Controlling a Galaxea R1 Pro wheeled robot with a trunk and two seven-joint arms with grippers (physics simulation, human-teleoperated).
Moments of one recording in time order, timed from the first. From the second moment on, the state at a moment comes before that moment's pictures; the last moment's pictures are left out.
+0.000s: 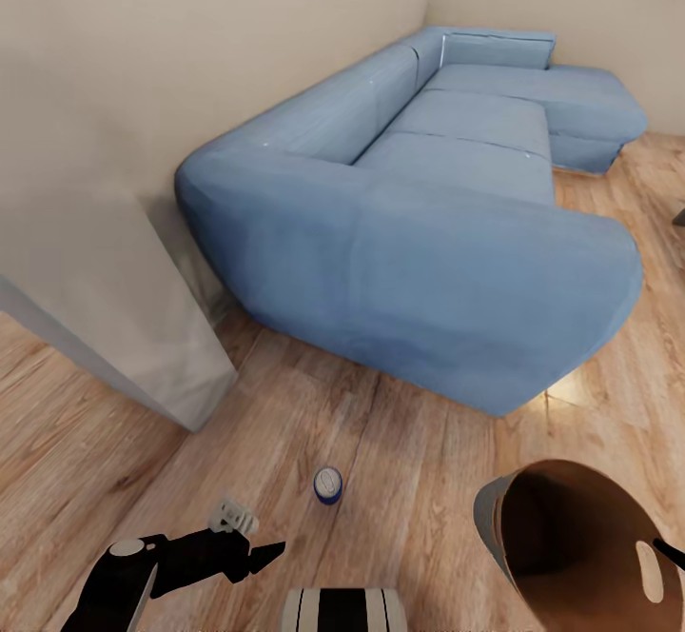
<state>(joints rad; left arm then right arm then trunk) -0.15 0.05 0.09 -1.37 -0.20 0.55 -0.93 0.05 -0.23 -0.99 -1.57 -0.13 0.89 1.19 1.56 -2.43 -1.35</state>
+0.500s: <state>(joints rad) -0.15 0.05 0.09 -1.37 -0.20 0.55 -0.92 0.05 -0.23 -1.04 -1.57 -0.14 0.90 1.22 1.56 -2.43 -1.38</state>
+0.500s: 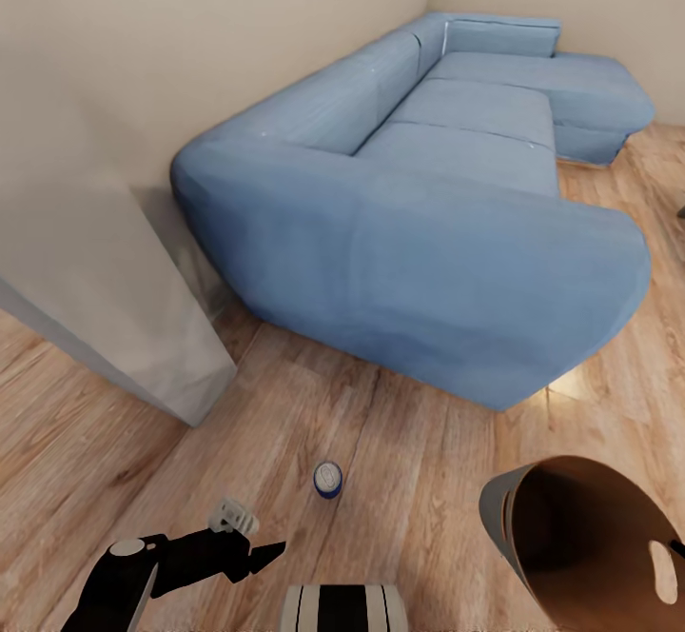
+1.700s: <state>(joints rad) -0.15 0.07 0.17 -1.41 -0.18 0.52 -1.17 0.05 -0.23 -1.07 -1.57 -0.14 0.90 1.26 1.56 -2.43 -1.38</state>
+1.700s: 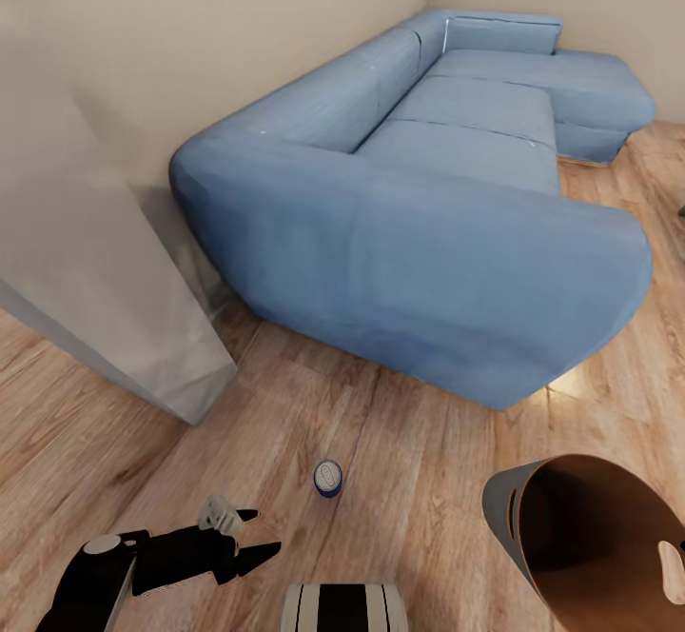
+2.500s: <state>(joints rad) -0.15 0.06 0.20 -1.41 -0.18 0.52 -1.17 0.05 -0.23 -1.07 -1.57 -0.14 0.90 1.26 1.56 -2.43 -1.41</state>
